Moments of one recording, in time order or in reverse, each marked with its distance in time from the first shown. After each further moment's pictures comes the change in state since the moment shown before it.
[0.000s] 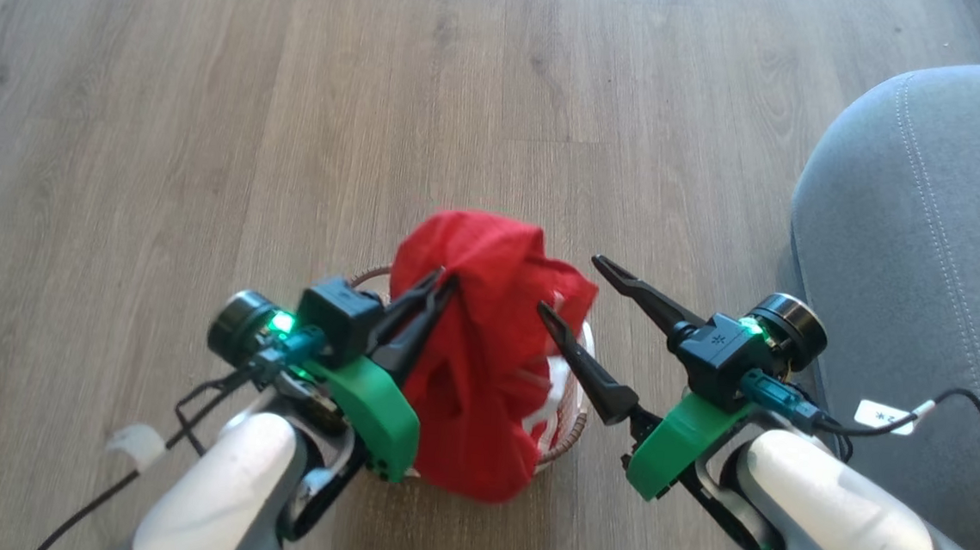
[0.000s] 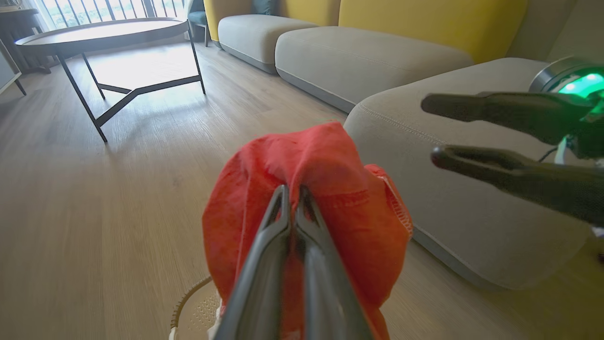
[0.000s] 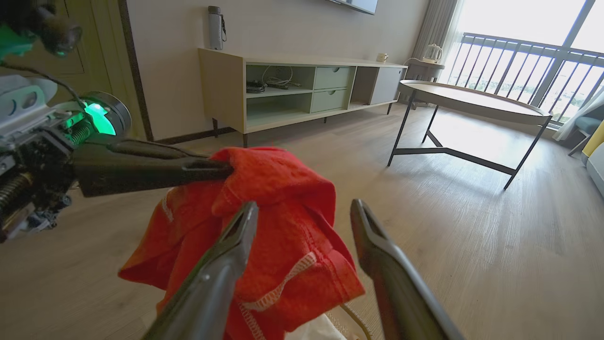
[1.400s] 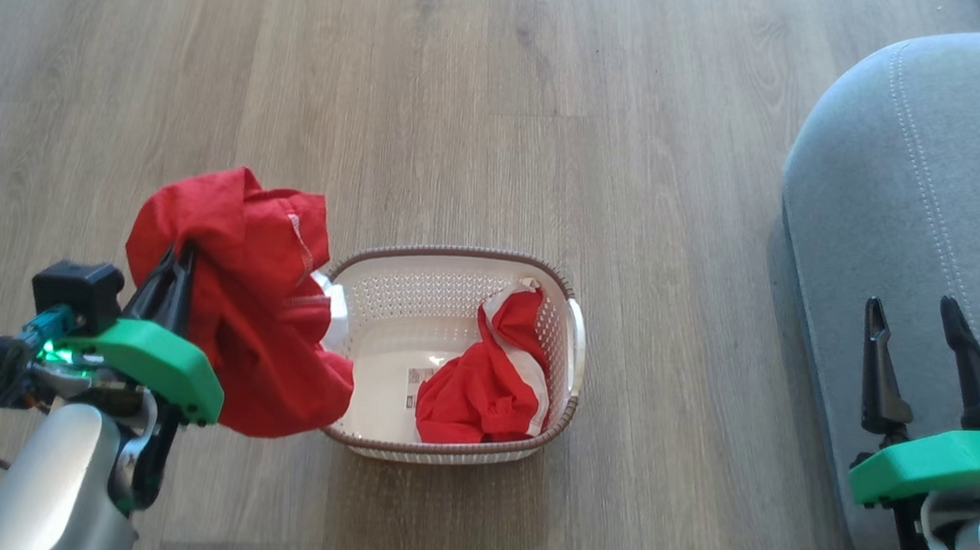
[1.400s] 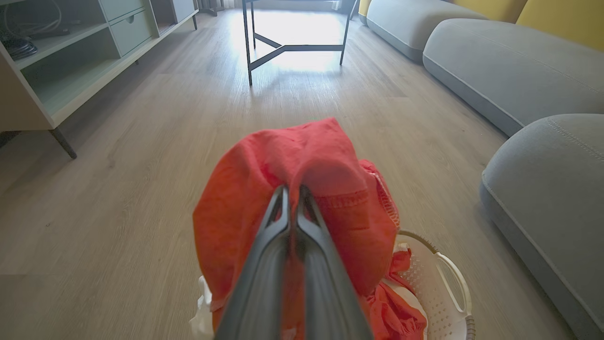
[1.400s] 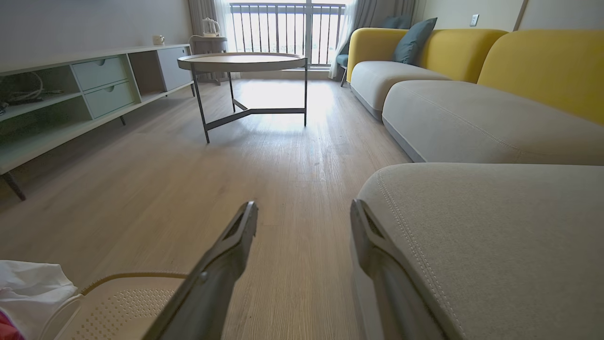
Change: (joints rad) left arm 0.051 0.081 0.346 0.197 -0.075 0.090 -0.081; right arm 0.439 0.103 -0.810 -0.049 -0.143 0.000 0.000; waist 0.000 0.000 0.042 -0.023
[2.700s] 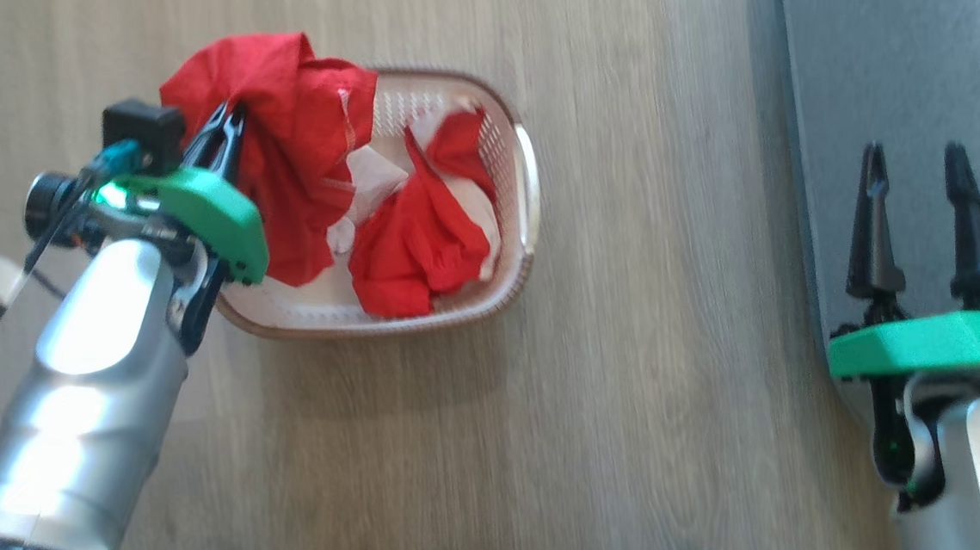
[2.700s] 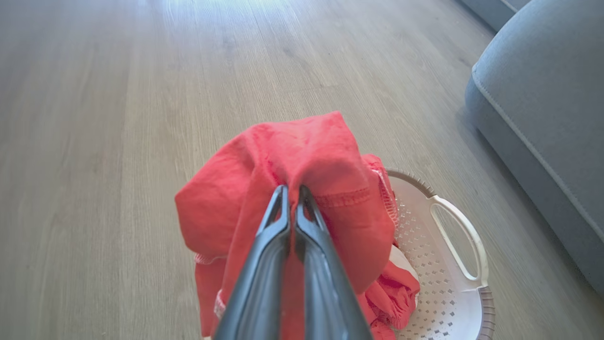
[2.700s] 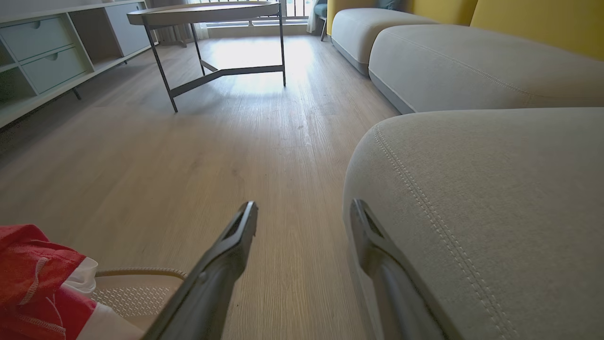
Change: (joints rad) left arm -0.474 -0.122 -0.084 0.544 0.114 -0.107 -0.131; right arm -0.228 0.081 0.011 -0.042 -0.009 0.000 0.000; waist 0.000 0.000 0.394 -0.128
